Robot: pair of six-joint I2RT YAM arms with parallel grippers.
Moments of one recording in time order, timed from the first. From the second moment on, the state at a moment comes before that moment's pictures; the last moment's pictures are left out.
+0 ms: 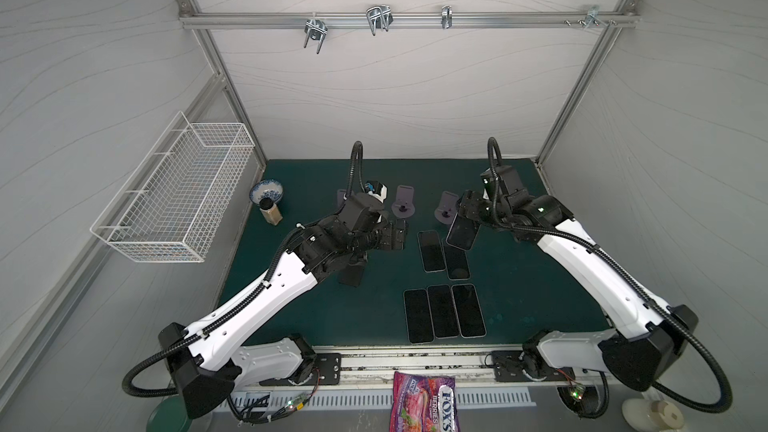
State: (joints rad) left arm -0.77 1.16 1.22 -0.74 -0.15 -0.52; right arm 0.60 1.30 1.36 -0.88 0.13 0.72
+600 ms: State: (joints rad) left arm -0.77 1.05 1.16 -0.82 -0.19 -0.54; right arm 0.70 1.33 1.35 -0.88 0.14 0.74
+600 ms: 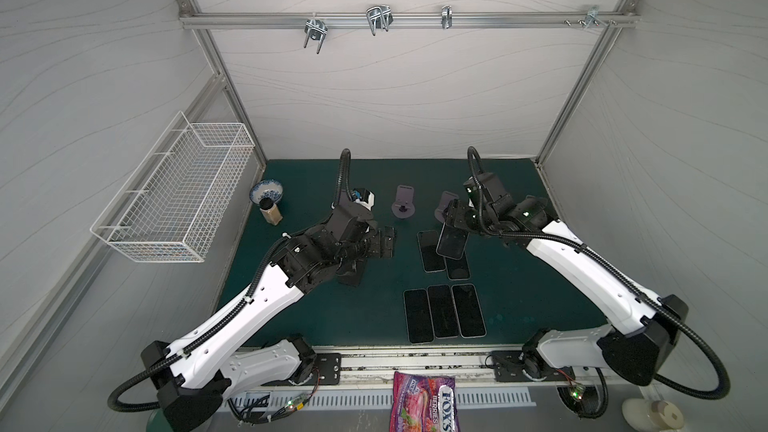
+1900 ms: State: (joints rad) left arm -0.77 0.84 1.03 -1.03 -0.26 -0.55; right arm 0.90 1.62 1.46 -0.89 -0.02 0.73
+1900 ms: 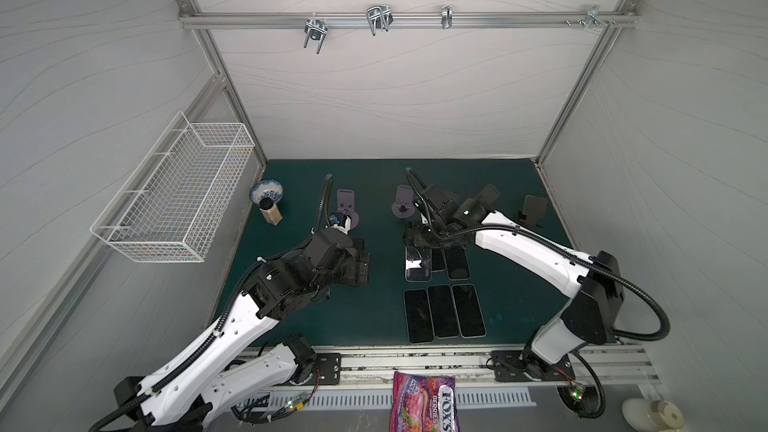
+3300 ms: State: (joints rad) left arm -0.76 0.72 0.84 -1.10 -0.29 -0.57; right arm 0.93 1.76 1.48 -0.88 -0.09 0.72
